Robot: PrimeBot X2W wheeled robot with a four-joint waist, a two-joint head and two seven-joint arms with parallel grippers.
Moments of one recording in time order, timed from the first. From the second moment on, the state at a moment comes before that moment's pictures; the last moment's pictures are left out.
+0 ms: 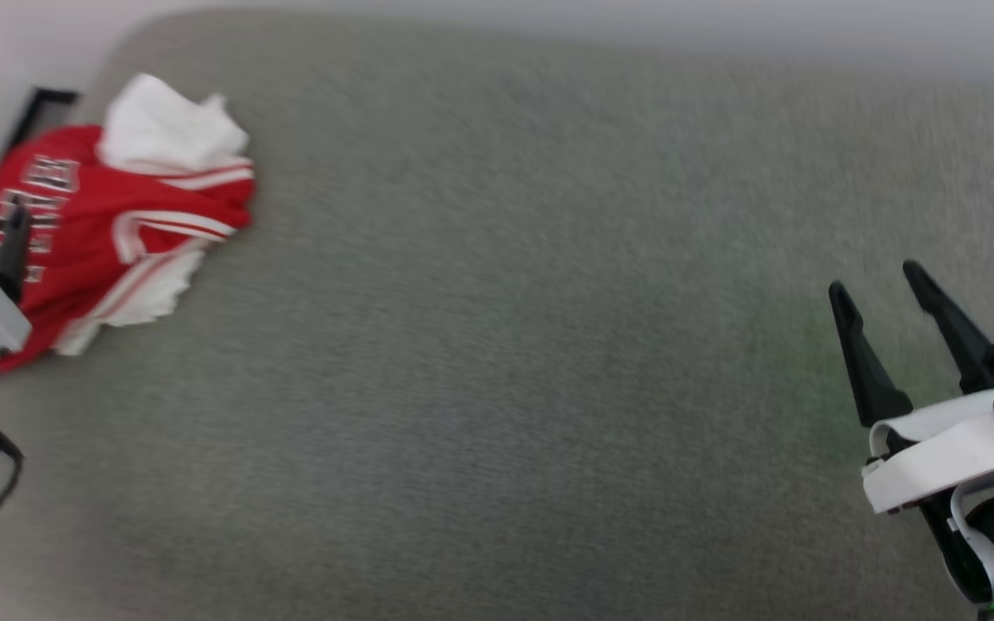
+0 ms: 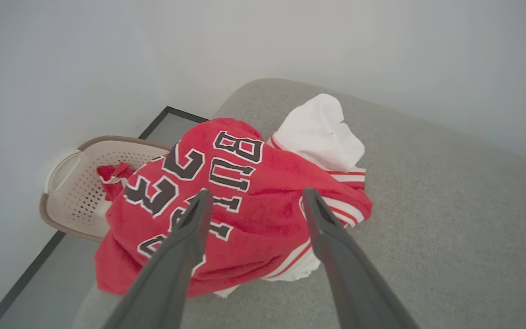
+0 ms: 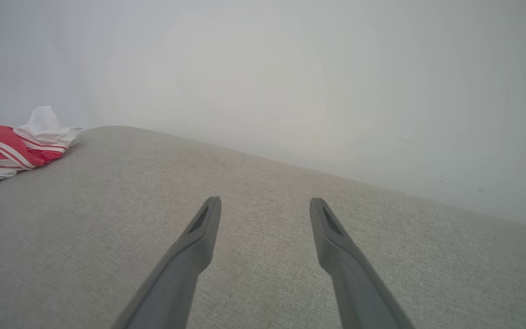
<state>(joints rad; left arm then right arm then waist) -0.70 0.53 0.10 0.63 -0.56 -0.13 0.33 -0.26 -0.30 0.13 0.04 0.27 0.13 -0.10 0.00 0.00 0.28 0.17</state>
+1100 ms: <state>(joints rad) -1.05 0.60 -0.11 1.09 -0.57 -0.13 0.27 -0.27 -0.26 0.09 -0.02 0.27 0.13 -0.05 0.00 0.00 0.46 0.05</state>
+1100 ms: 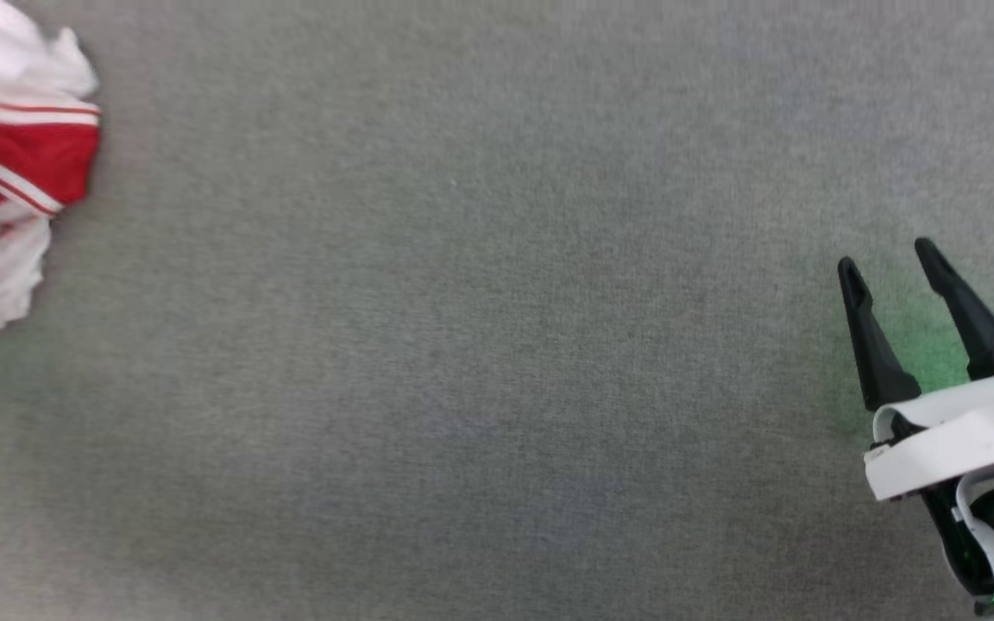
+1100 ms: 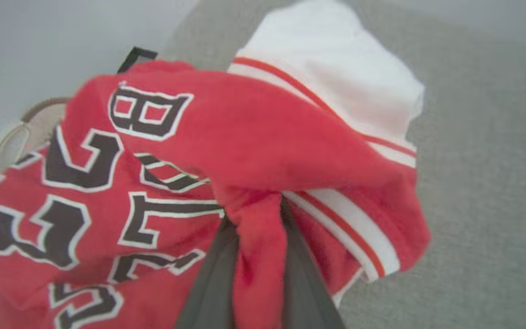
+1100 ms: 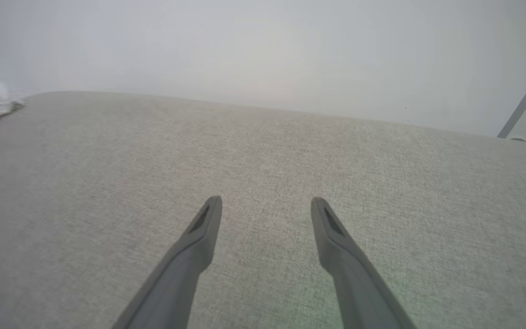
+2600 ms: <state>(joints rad) -0.81 0.77 -0.37 -0.16 -0.71 0.08 0.64 -0.18 -0.22 0.00 0.10 0.30 0.13 -0.16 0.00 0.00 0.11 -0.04</state>
